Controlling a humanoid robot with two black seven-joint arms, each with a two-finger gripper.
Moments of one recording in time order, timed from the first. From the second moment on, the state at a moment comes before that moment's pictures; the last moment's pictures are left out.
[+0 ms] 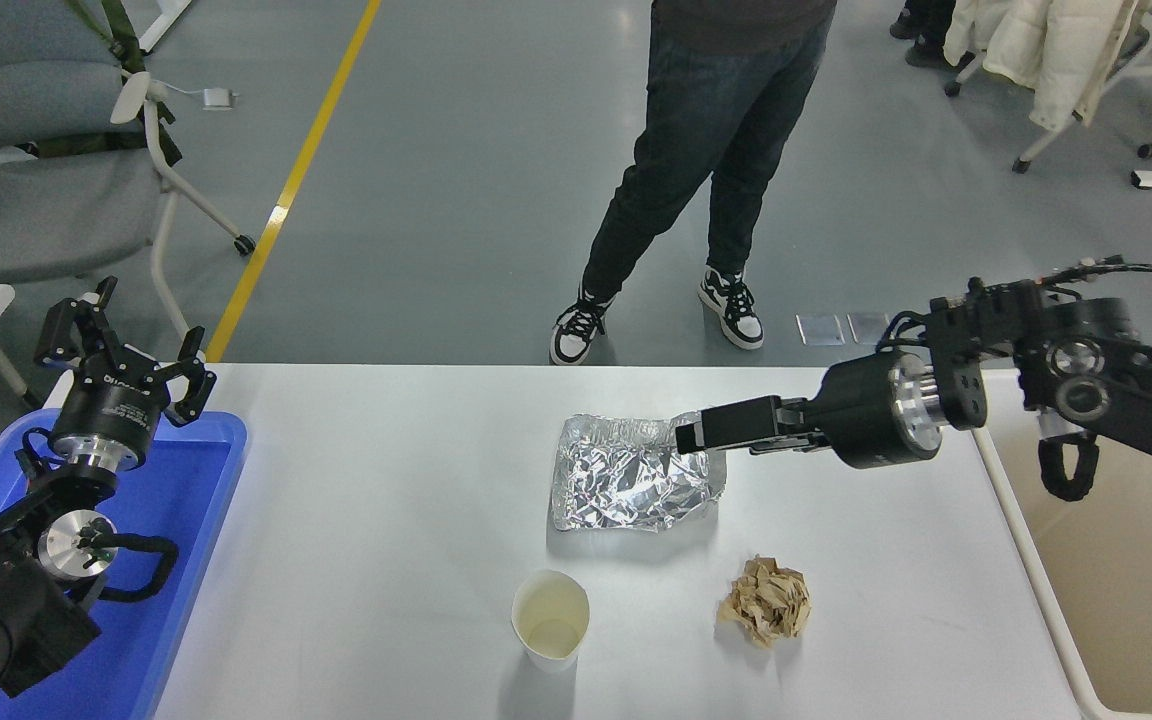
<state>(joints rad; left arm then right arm) -0.65 0.37 -0.67 -0.24 -0.07 -0.64 -0.64 1.13 -0.65 0.19 1.61 -1.09 0.54 -0.17</state>
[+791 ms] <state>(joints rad) -0.65 0.37 -0.67 -0.24 -0.07 -0.64 -0.64 1.10 -0.31 0.05 1.47 -1.22 0.53 -0.28</state>
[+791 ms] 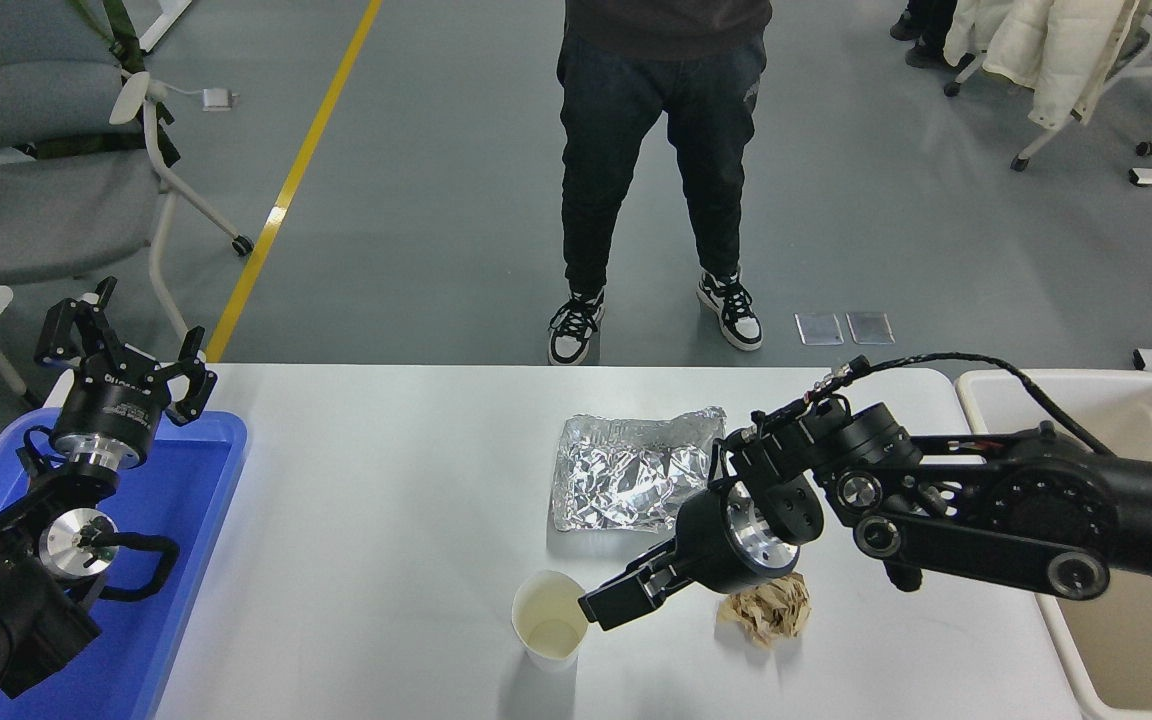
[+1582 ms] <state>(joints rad) -0.65 0.37 -0.67 -0.24 -0.07 -0.64 -0.64 1.06 -0.13 0.08 1.32 -0.98 0.50 -0.55</state>
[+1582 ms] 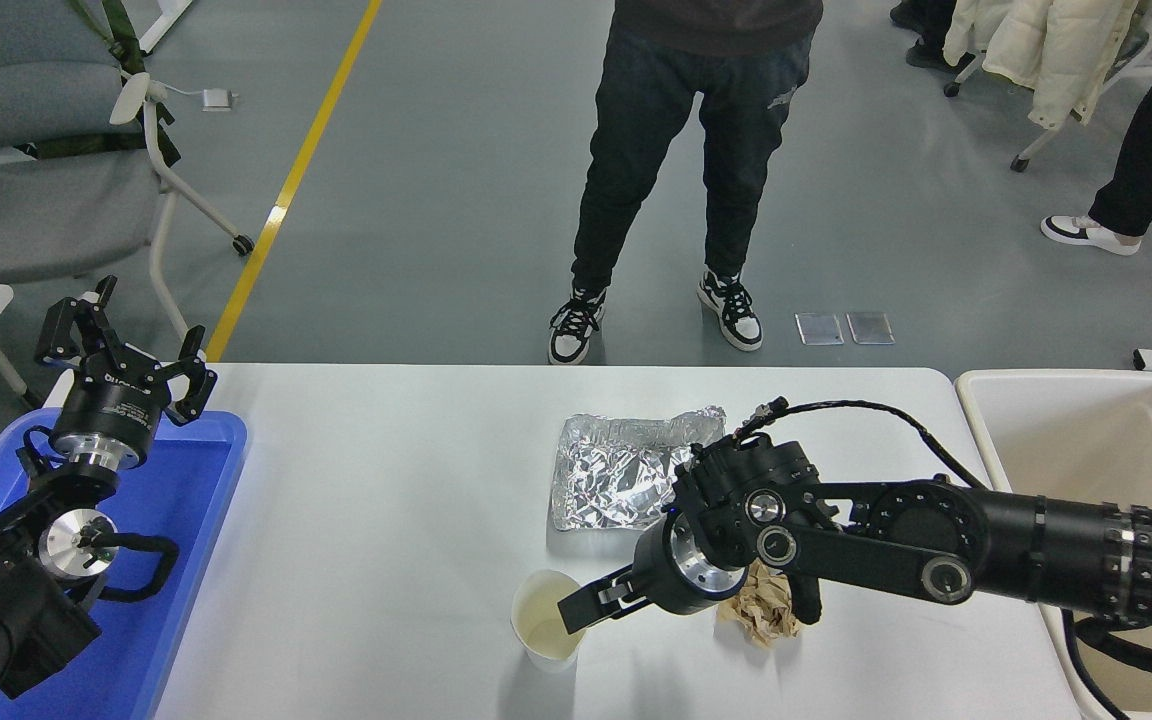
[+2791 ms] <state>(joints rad) -0.65 0.37 -0.67 -0.24 -0.07 -0.65 -0.64 0.99 -0.06 0.07 1.17 -1.12 0.49 -0.48</state>
